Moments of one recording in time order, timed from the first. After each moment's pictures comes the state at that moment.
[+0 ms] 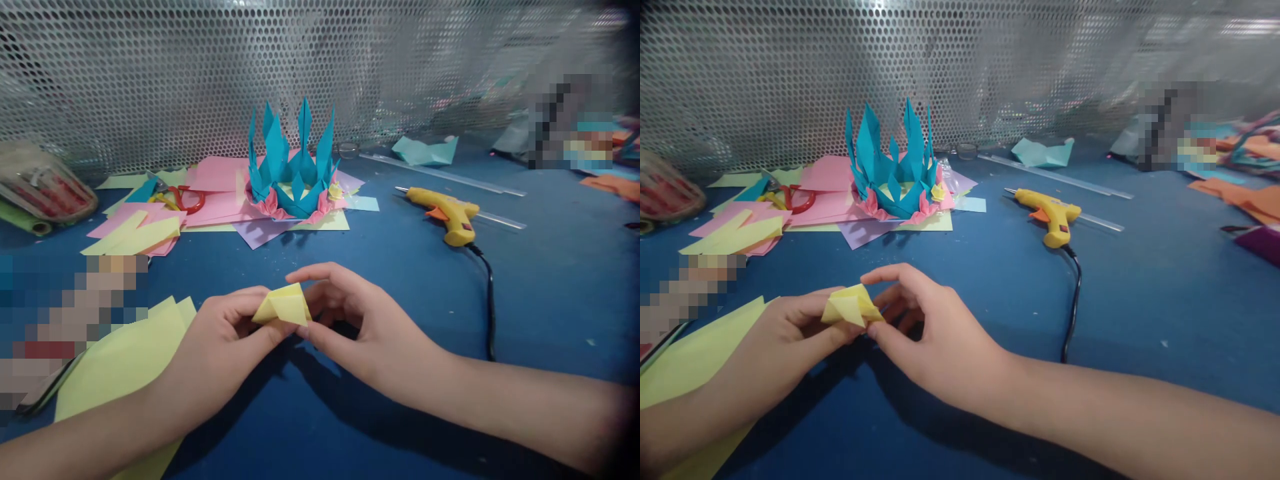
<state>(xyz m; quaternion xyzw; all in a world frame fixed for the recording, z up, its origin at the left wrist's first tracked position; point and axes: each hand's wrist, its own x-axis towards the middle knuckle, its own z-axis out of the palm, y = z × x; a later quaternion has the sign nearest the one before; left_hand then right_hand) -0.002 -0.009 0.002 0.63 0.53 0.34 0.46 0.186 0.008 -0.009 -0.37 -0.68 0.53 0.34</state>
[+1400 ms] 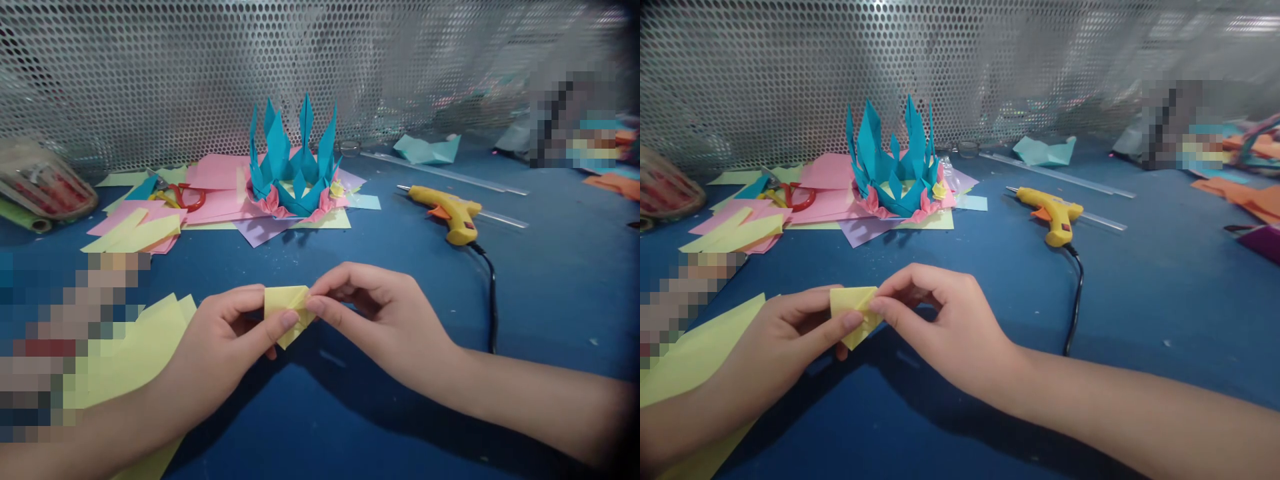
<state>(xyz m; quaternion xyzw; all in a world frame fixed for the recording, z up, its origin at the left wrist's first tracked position) 0.000 -0.012 0.009 0.62 0.56 0.35 0.44 0.190 0.011 0.001 -0.39 -0.66 0.49 0.41</state>
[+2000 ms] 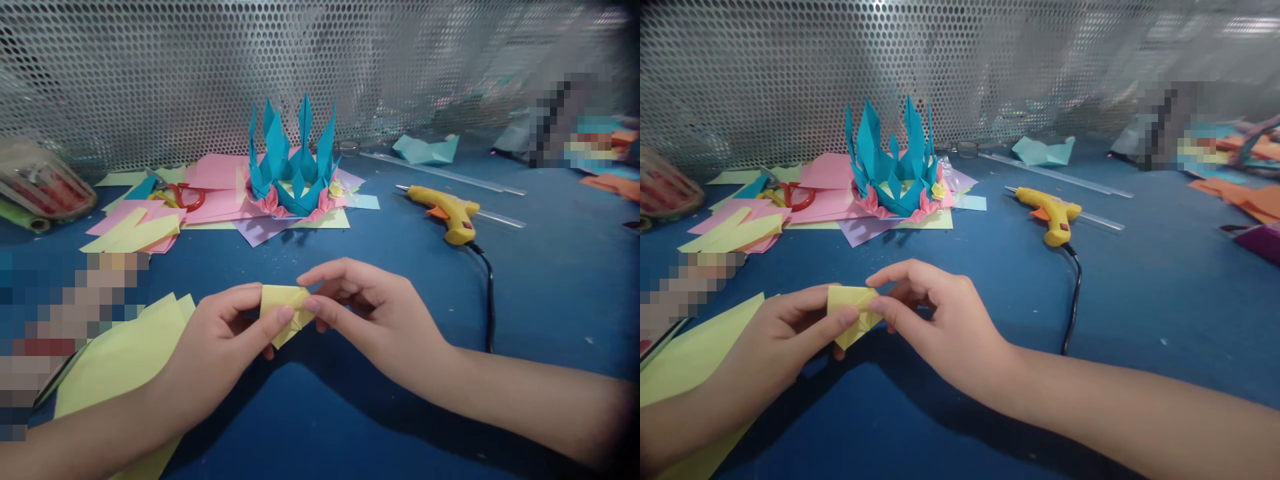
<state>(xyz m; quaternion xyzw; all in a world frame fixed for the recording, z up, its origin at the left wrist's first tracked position) -0.002 -0.012 0.005 0.62 0.54 0.36 0.44 0.190 0.012 -0.006 -0.39 -0.67 0.50 0.39</state>
